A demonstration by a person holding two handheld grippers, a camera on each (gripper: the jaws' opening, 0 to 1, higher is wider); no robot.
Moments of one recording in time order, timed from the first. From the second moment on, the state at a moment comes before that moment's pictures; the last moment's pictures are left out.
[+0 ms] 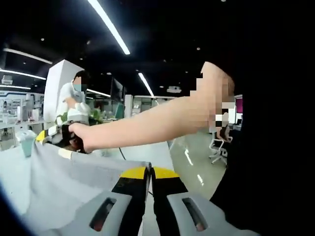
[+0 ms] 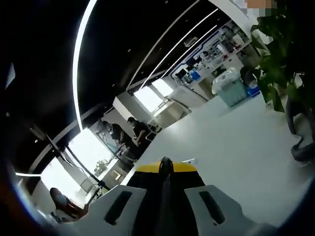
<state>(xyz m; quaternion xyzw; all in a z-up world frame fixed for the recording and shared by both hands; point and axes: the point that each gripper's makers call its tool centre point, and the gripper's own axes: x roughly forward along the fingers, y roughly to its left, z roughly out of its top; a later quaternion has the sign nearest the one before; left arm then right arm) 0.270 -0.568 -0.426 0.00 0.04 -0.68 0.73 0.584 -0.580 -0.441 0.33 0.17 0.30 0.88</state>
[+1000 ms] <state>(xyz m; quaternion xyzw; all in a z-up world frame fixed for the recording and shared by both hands) 0.272 -0.411 -0.404 -0.07 0.05 -0.65 0.76 0.577 -0.449 -0.415 0.34 0.18 0.31 0.87</state>
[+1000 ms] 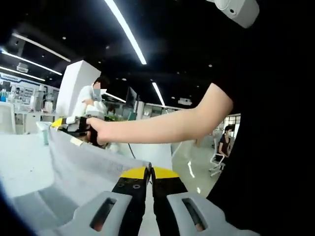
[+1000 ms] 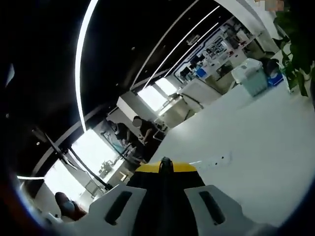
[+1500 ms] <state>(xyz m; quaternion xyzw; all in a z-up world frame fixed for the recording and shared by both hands) 0.272 -0.370 -0.406 -0.10 0.07 -0.62 0.77 0.575 -0.417 -0.410 0.31 0.20 0.33 0.87</state>
